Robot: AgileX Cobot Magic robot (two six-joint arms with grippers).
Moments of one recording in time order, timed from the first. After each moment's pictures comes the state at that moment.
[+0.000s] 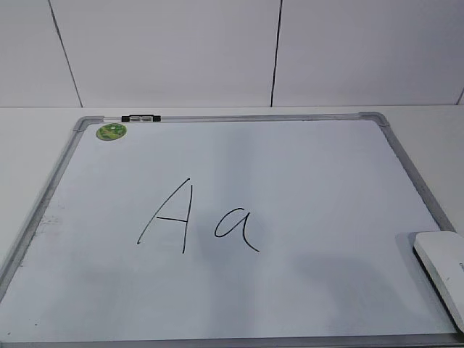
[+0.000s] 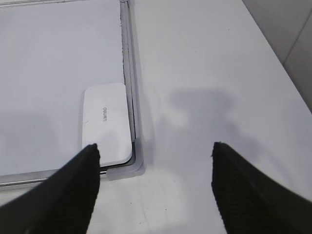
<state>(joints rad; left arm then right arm) 0.01 0.01 -0.50 -0.03 1.11 0.04 0.08 -0.02 -0.50 -0.21 1.16 0.14</state>
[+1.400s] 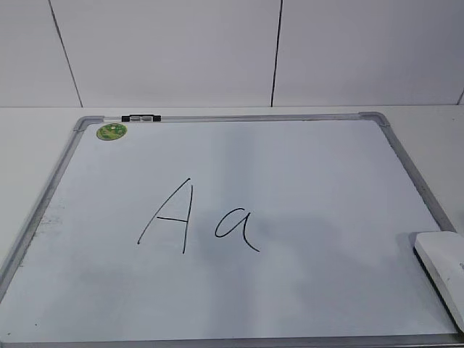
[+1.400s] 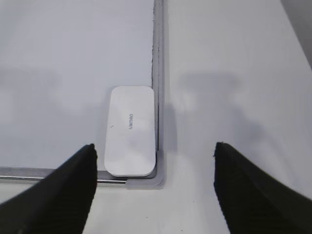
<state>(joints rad) 0.01 0.01 -0.50 -0.03 1.11 0.04 0.08 0.25 -0.54 -0.11 1.00 -0.01</state>
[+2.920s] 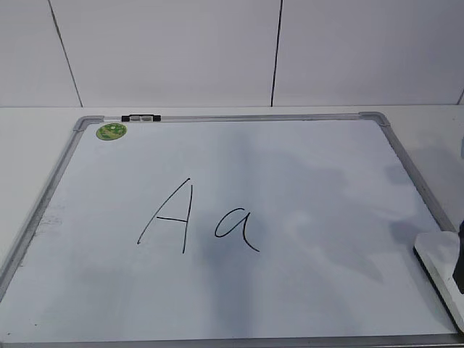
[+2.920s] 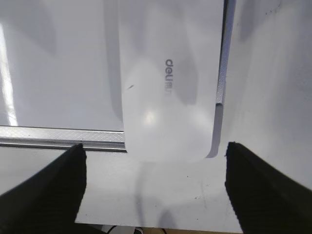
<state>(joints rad) 0.01 0.01 -0.50 -0.03 1.11 0.04 0.08 1.34 -0.83 0.03 1.09 -0.01</state>
